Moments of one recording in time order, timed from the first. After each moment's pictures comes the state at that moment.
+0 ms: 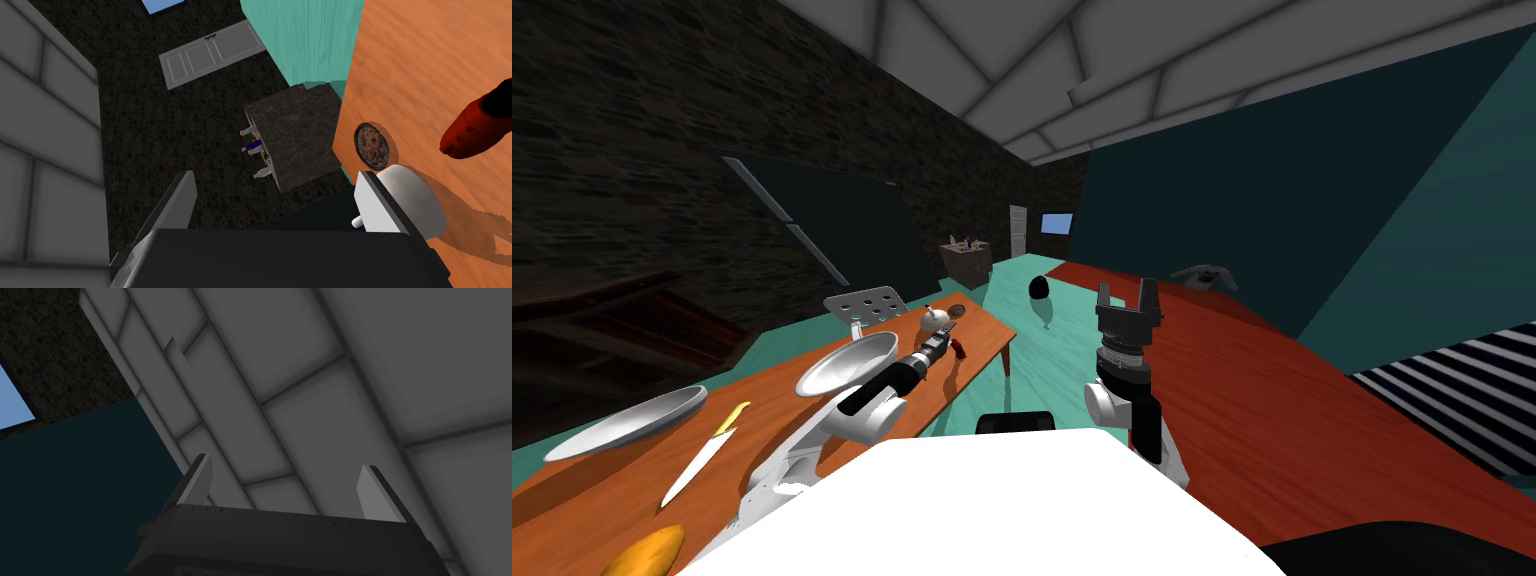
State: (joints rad) left arm 0.42 0.56 -0.07 -2.21 0.24 0.42 -0.03; right arm 0.46 -0.01 0.06 -2.39 -0.01 -0.61 -0.09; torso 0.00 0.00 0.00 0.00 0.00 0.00
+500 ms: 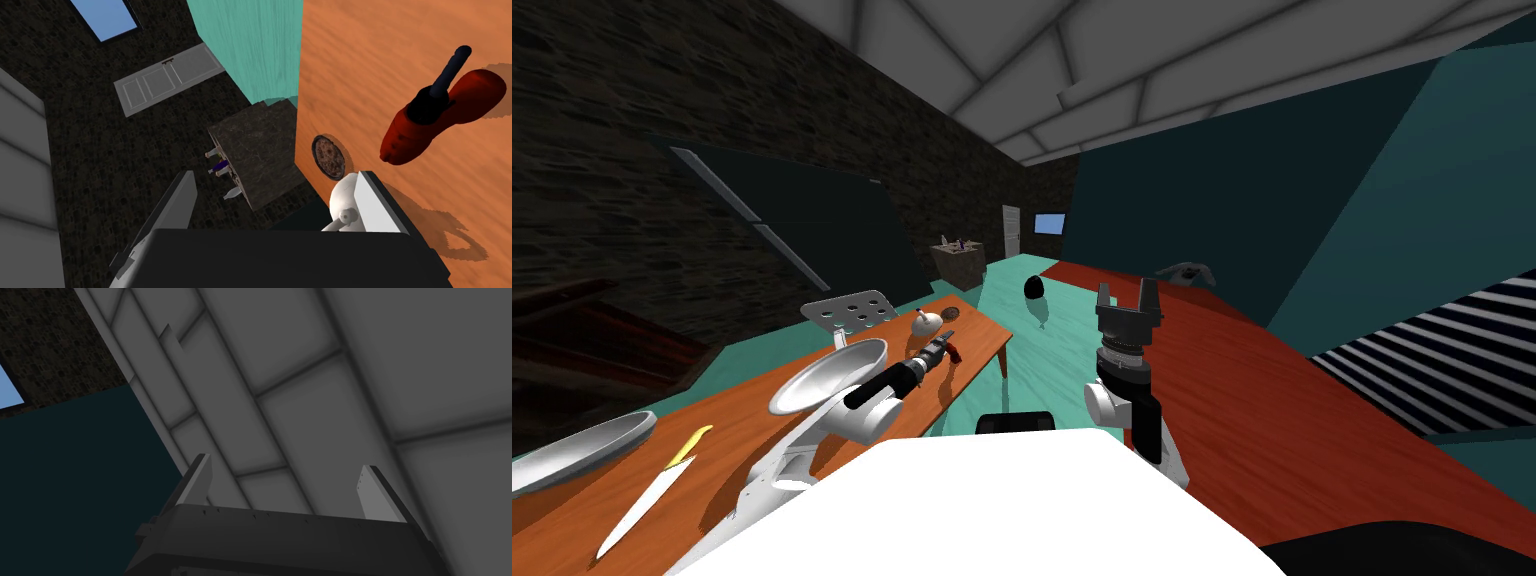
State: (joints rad) left arm 0.41 0.62 -0.08 -2.15 0.28 0.54 -0.02; right arm 0.46 -0.01 0.06 -2.39 -0.01 -0.61 -0.09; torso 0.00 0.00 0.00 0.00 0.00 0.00
